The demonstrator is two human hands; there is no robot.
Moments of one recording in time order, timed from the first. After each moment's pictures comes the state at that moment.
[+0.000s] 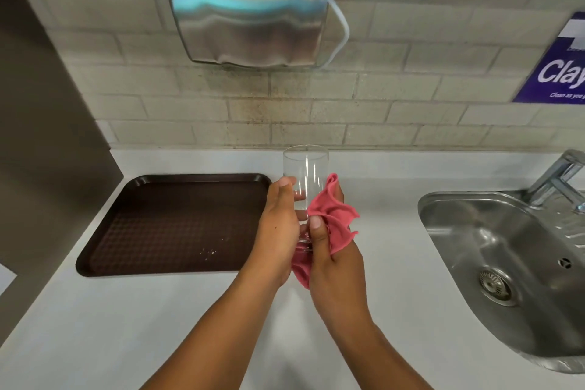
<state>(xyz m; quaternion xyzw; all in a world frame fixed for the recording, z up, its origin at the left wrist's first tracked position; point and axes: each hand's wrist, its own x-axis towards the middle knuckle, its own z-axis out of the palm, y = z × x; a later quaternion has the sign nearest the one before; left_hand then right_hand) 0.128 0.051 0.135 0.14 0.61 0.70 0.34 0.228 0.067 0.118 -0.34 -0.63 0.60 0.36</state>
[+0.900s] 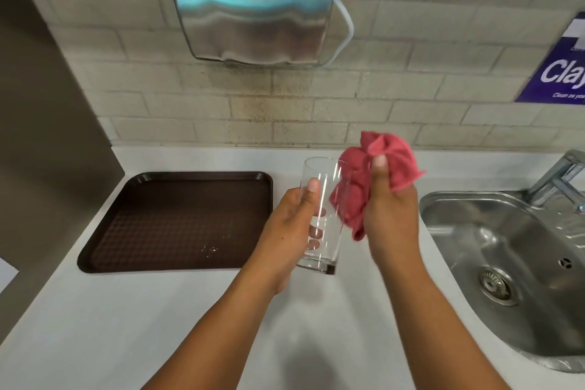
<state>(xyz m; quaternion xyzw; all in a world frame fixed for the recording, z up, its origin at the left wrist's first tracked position) 0.136 0.036 0.135 0.25 0.64 0.63 0.36 0.238 0.128 0.177 -0.34 -0.63 0.50 0.48</state>
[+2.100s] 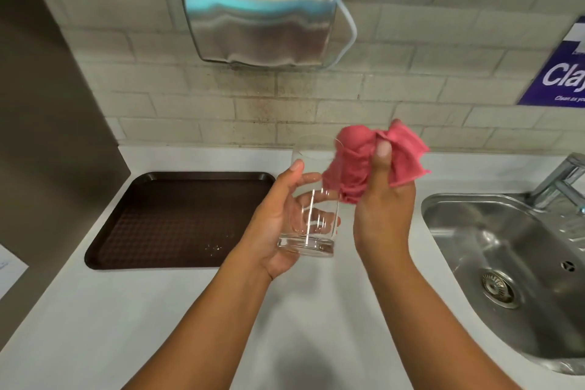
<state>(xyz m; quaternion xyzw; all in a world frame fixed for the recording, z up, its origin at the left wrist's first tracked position) 0.115 0.031 0.153 0.17 0.39 0.72 0.55 0.216 0.122 0.179 -0.28 -0.55 0.55 0.56</state>
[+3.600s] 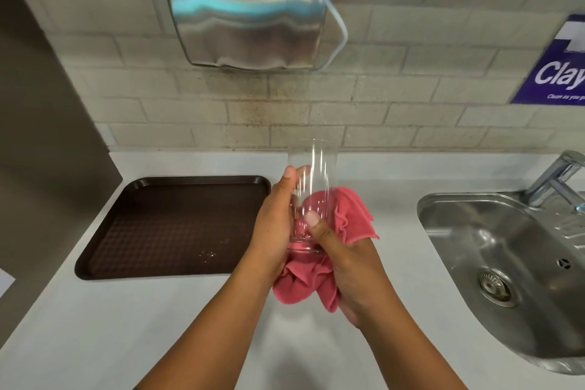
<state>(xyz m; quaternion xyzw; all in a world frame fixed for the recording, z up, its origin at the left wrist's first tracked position) 0.120 0.052 0.136 0.22 0.53 0.74 0.36 0.242 0.090 0.132 -0.24 -0.54 0.75 0.29</state>
